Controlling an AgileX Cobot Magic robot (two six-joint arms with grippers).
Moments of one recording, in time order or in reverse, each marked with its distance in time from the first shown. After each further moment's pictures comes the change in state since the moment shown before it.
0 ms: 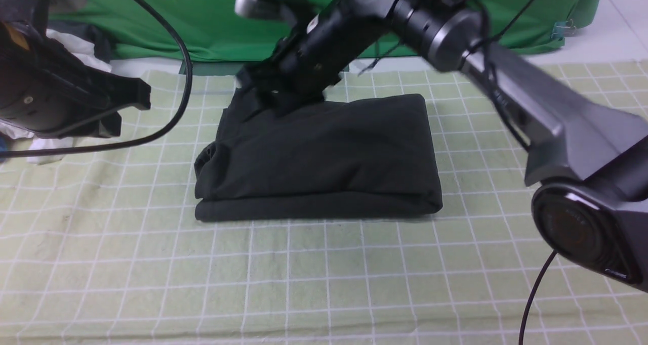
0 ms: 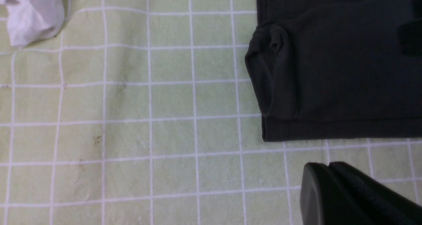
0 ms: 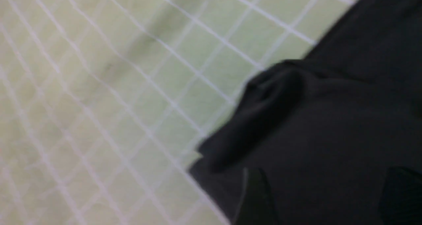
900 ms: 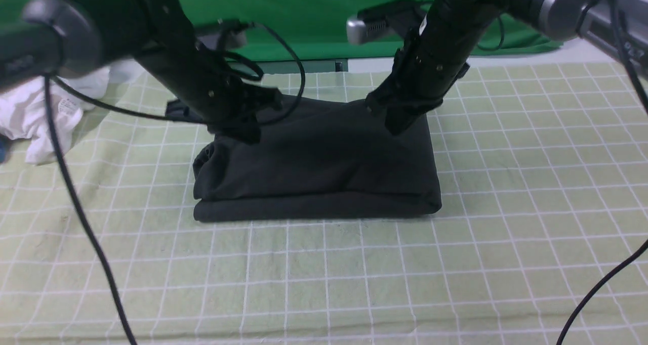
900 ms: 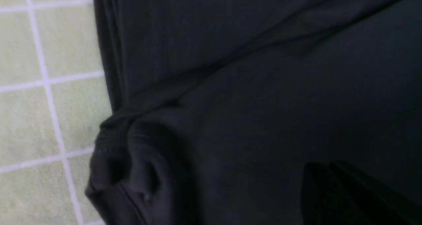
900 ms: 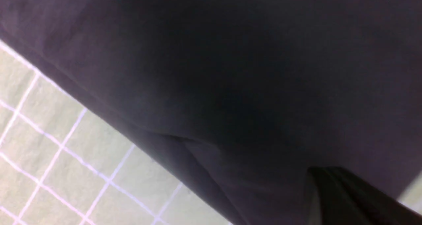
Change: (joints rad) right arm -0.123 -0.298 0.567 -0.244 0.009 -0.114; left arm -0.051 0.725 -0.371 -0.297 -0.093 0.193
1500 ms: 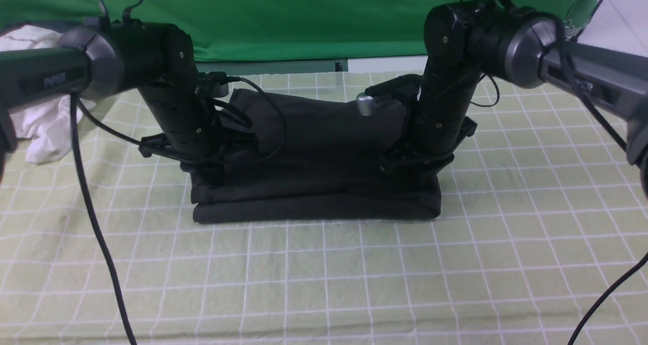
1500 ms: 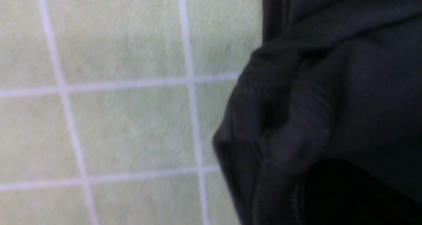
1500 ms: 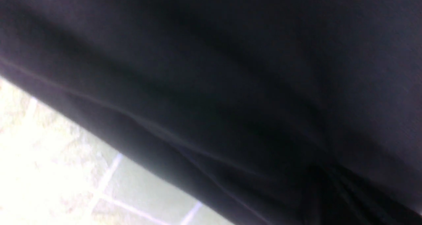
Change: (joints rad) right arm -0.003 0.053 0.134 -0.093 0.028 0.063; left arm 0.015 0.027 0.037 0.239 0.097 -0.167
